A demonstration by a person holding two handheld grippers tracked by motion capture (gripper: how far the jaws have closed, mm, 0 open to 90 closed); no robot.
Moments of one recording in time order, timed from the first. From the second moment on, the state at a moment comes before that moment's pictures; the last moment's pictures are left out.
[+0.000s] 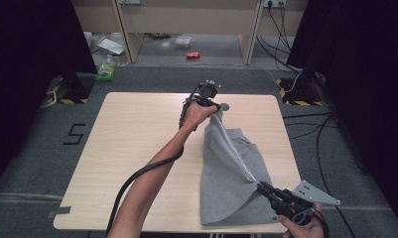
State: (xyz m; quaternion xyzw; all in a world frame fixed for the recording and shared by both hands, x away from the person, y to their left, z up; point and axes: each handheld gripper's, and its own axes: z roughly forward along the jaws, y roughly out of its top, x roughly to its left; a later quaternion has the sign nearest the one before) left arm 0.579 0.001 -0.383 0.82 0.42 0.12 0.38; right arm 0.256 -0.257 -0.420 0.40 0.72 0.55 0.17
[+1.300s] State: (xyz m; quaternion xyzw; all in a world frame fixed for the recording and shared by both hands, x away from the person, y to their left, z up) left arm 0.586 -0.077 -0.431 0.81 0.43 0.10 0.39; right arm 0.240 -0.306 -0.470 0.47 0.71 0.49 0.16
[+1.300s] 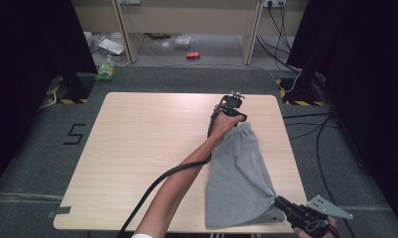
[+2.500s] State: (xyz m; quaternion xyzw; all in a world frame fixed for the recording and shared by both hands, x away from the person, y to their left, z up) left arm 0.568 0.025 -0.427 0.82 0.43 0.10 0.37; right arm 0.221 -0.331 -0.468 0.50 0.71 0.46 0.19
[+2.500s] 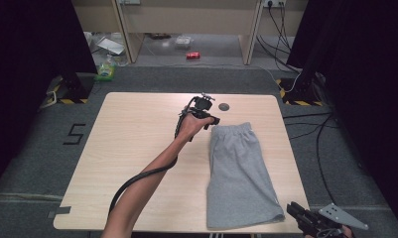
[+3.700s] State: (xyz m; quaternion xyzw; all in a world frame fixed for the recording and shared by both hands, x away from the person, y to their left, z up) left arm 0.539 0.053 -0.444 0.80 0.45 0.08 0.40; right arm 0.345 -0.272 -0.458 0.47 0.74 0.44 0.19
